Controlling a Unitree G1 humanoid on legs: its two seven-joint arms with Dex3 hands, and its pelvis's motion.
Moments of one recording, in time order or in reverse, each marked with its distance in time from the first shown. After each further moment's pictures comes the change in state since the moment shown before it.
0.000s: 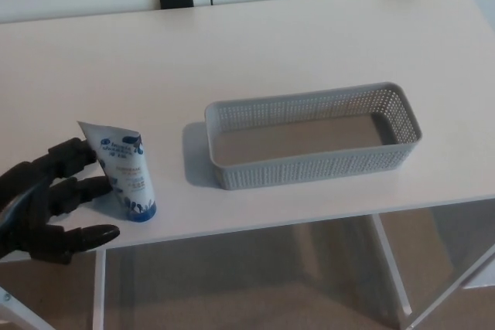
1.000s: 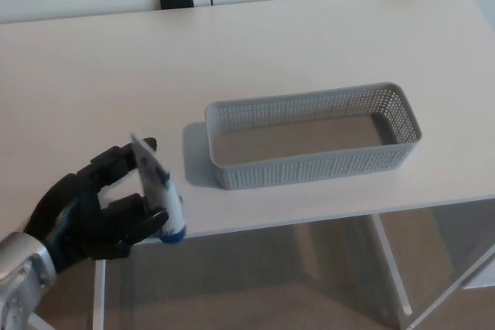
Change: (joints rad) left_arm -0.017 -0.288 0.084 -0.046 -0.077 0.240 0.105; right_arm 0.013 0.011 0.002 0.000 0.003 0.000 0.003
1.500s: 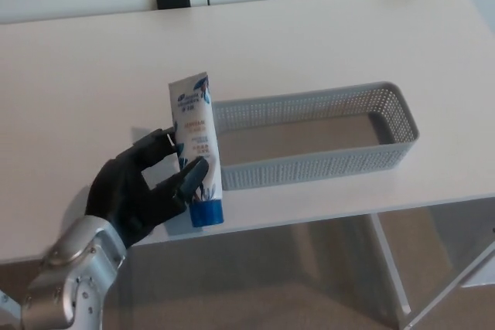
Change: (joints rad) left_arm -0.078 -0.242 0.047 -0.003 0.018 0.066 0.249; right_arm -0.031 0.004 0.008 -0.010 -0.002 -0.005 0.000
